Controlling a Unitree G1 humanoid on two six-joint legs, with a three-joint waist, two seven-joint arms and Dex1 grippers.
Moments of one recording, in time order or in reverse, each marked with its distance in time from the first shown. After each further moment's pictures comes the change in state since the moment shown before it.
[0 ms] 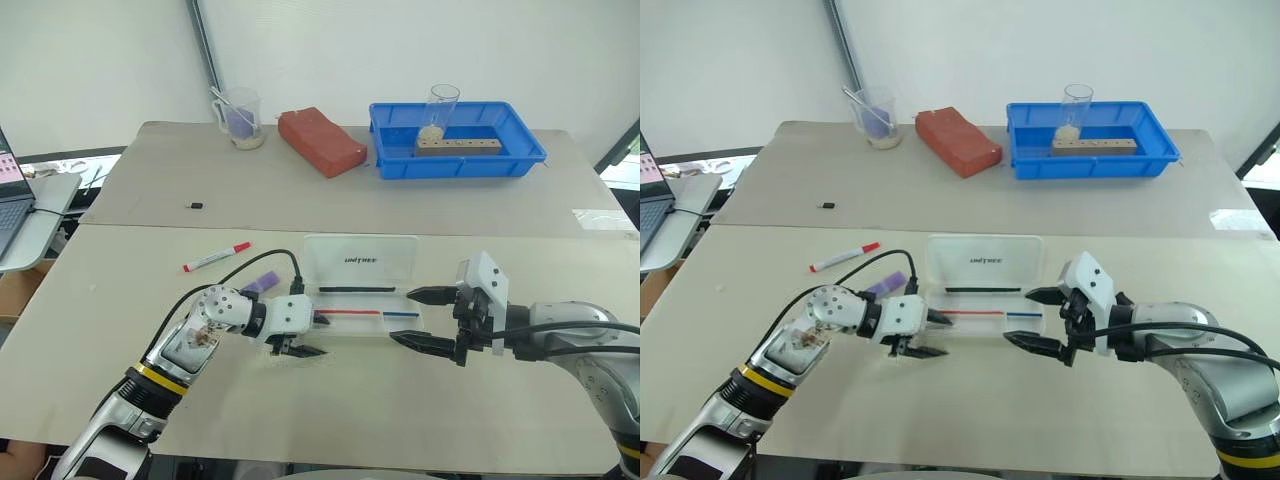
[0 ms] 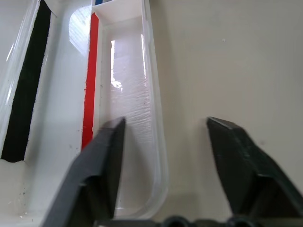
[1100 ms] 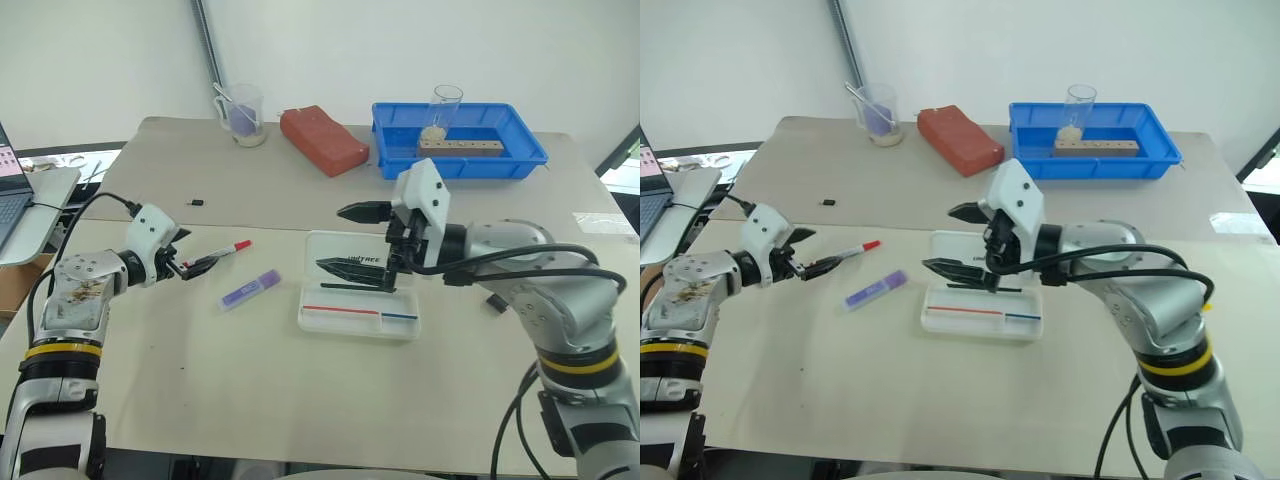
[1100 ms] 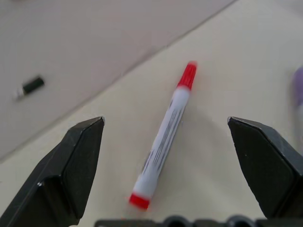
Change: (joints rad) left arm -0.128 0.160 0.462 0.595 -0.107 0.070 0.265; right arm -0.566 0.273 0.248 0.053 -0.034 0.038 -0.172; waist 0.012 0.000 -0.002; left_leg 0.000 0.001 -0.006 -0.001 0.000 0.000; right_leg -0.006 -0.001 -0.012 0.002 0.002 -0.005
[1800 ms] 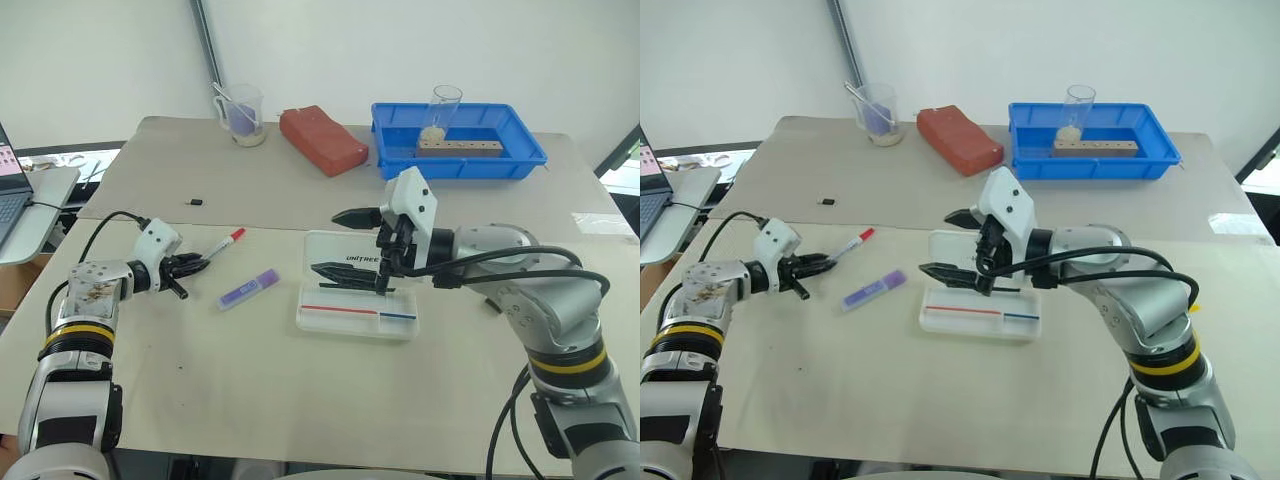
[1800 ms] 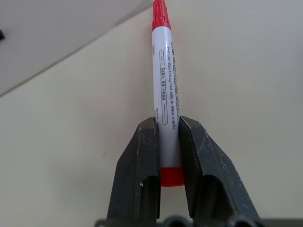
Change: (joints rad) left arm -0.109 -0.007 -0.005 0.195 0.016 -0.109 -0.079; right arm 0.056 -0.038 -0.007 0.003 -0.021 0.000 0.007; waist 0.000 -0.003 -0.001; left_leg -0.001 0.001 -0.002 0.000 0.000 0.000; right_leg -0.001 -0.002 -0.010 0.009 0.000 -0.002
